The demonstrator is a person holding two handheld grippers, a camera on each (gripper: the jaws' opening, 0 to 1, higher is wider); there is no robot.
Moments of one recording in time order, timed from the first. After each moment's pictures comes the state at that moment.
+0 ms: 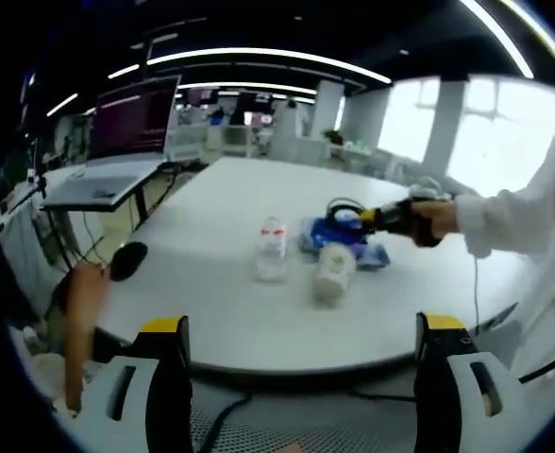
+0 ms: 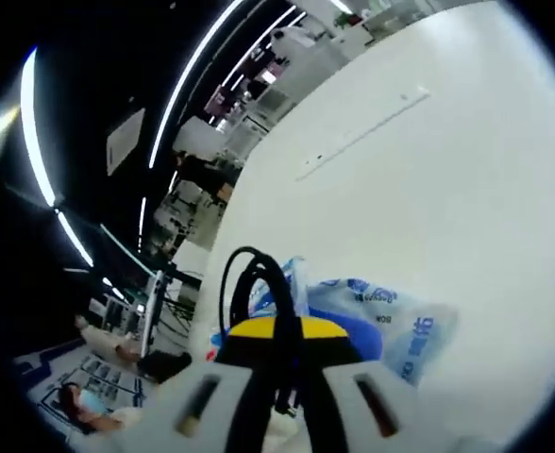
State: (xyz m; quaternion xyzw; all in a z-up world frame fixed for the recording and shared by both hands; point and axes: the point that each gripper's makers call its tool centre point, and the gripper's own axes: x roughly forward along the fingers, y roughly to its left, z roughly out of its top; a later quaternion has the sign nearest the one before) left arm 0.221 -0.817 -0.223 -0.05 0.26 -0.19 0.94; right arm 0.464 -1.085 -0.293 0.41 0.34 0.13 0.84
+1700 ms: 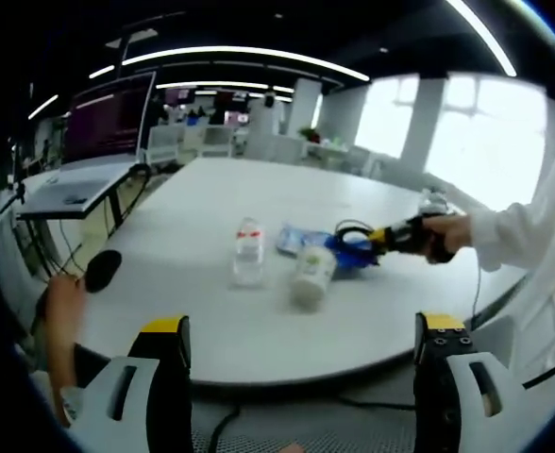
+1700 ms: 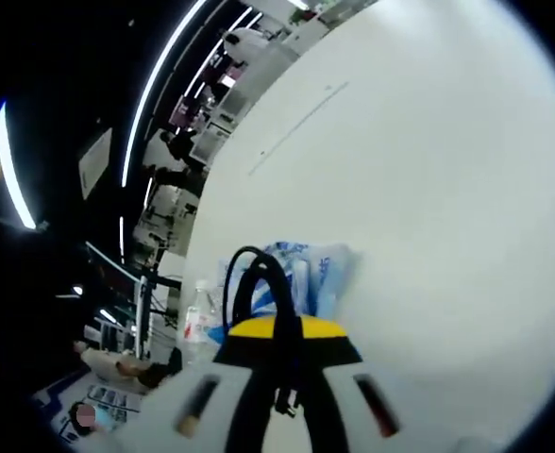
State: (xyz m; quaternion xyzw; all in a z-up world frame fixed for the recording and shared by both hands) left arm 0.232 -0.835 -0.227 -0.05 0.26 -0.24 0.93; right arm 0.404 -1.127 -0.329 0.43 0.38 0.06 0.82
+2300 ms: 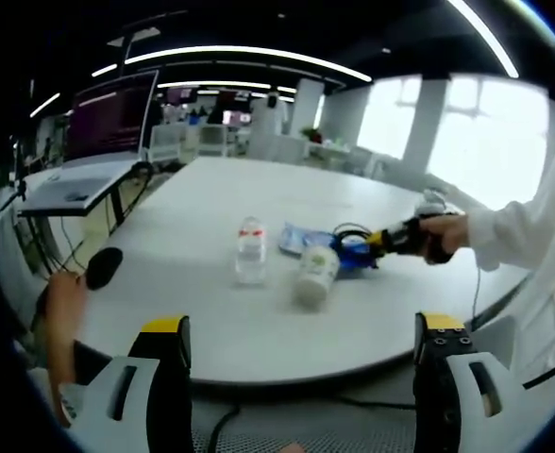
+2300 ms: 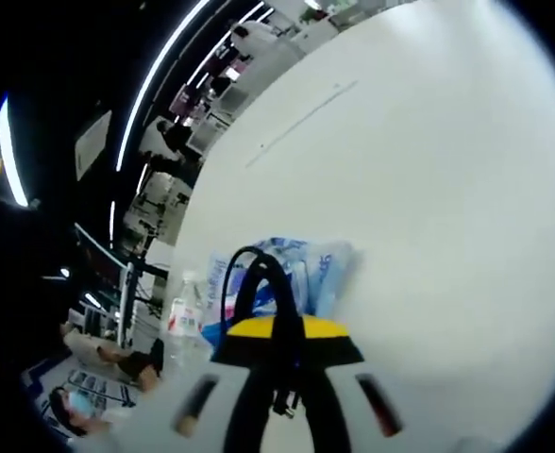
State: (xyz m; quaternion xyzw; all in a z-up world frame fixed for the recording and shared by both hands) left arm 0.233 -0.833 -0.229 -0.05 0.26 -0.24 0.93; right arm 0.407 -1.120 -0.334 0.37 0.39 0.07 0.84
